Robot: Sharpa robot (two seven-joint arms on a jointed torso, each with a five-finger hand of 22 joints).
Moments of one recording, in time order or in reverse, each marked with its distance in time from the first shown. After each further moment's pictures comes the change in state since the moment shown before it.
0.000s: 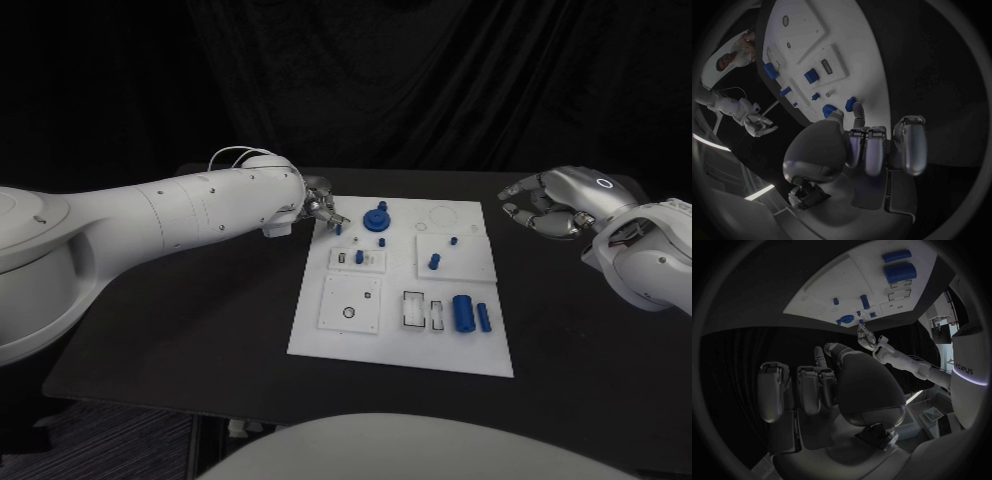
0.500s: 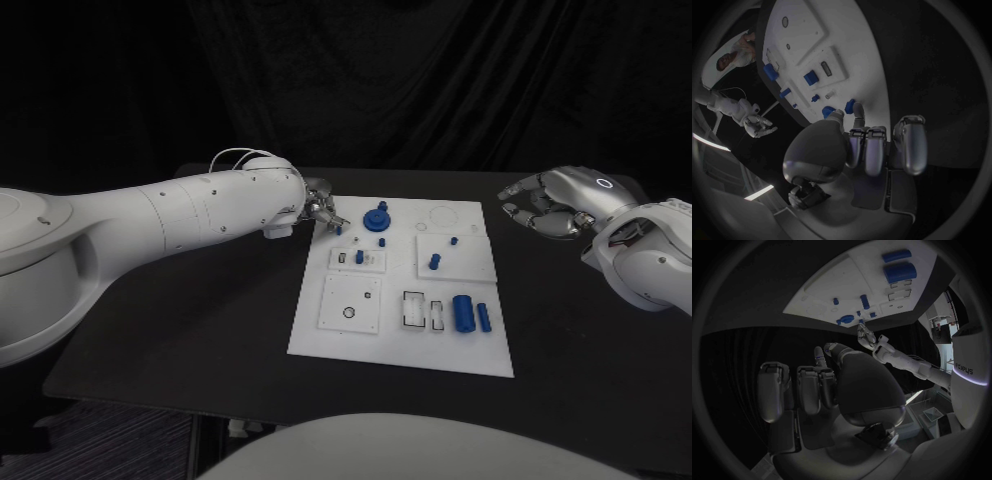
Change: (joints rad) left arm -0.006 0.006 0.000 -0.007 0.000 0.006 0.001; left_hand 0.008 0.001 0.000 0.000 0.013 0.004 0.004 -0.005 -0.002 0.000 0.000 0.000 0.000 0.000 0.000 0.000 0.000 0.000 0.000 0.000 -0.008 0.000; right arm 0.000 0.001 0.000 0.000 0.000 0.000 0.000; right_hand 0.000 0.000 0.005 -0.005 0.000 0.000 0.000 0.000 -0.001 0.000 0.000 0.000 0.000 0.000 0.000 0.000 0.000 0.000 0.000 0.000 0.000 0.000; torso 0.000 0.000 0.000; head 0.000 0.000
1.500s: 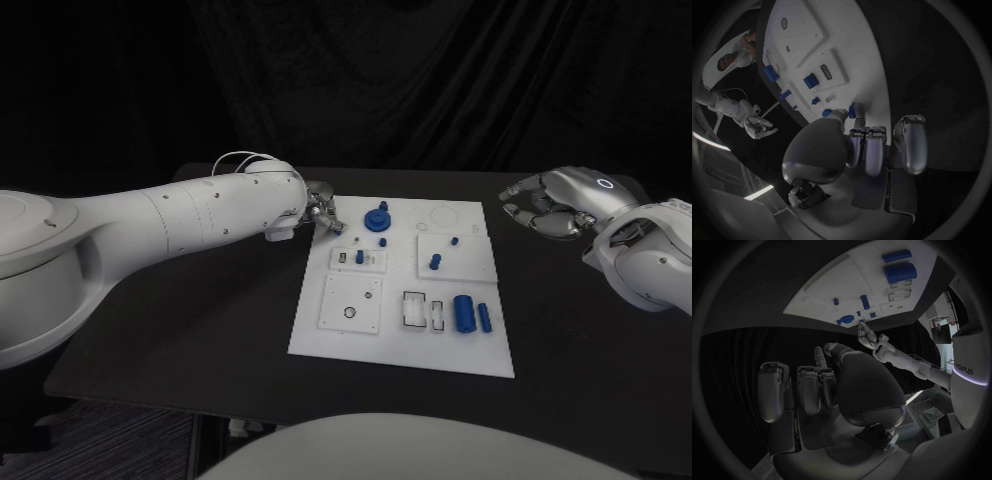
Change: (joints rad) left arm -0.011 0.002 0.000 -0.005 0.000 0.000 0.013; left_hand 0.096 -0.034 0.118 -0.007 0.229 0.003 -0.004 -0.042 0.001 0.000 0.000 0.000 0.000 0.000 0.000 0.000 0.000 0.000 0.000 0.000 -0.007 0.000; right arm 0.000 0.002 0.000 -0.003 0.000 0.003 0.000; right_hand 0.000 0.000 0.000 0.000 0.000 0.000 0.000 0.000 -0.001 0.000 0.000 0.000 0.000 0.000 0.000 0.000 0.000 0.000 0.000 0.000 0.000 0.000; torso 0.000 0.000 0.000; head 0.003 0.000
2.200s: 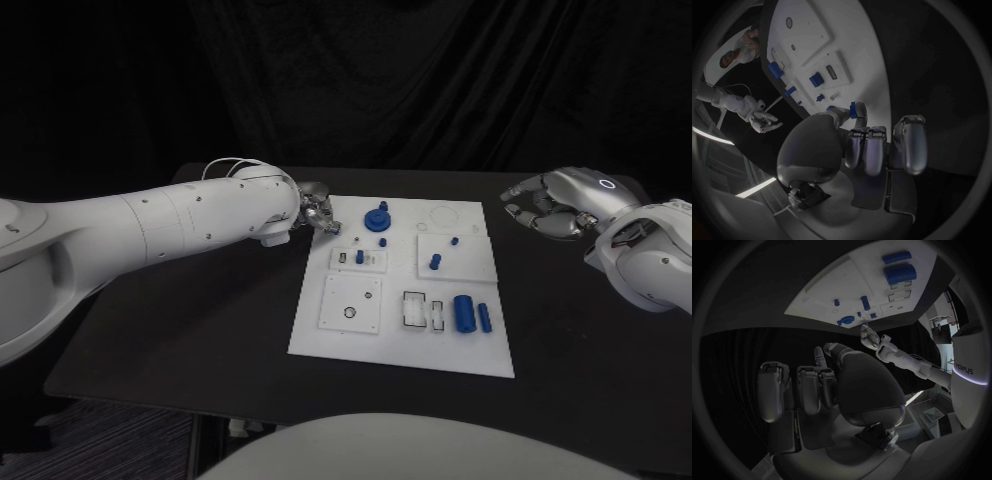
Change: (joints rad) left arm -0.001 -0.079 0.000 0.110 0.044 -0.083 0.006; left_hand -0.030 -0.111 0.323 -0.028 0.028 0.040 0.000 0.013 0.056 0.000 -0.007 0.000 0.000 -0.004 -0.004 0.000 0.000 0.000 0.000 0.000 0.005 0.000; right arm 0.000 -0.008 0.000 0.002 0.000 0.005 -0.001; right_hand 0.000 0.000 0.003 -0.003 0.000 0.000 0.000 -0.004 -0.001 0.000 0.000 0.000 0.000 0.000 0.000 0.000 0.000 0.000 0.000 0.000 -0.004 0.000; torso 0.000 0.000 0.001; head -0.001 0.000
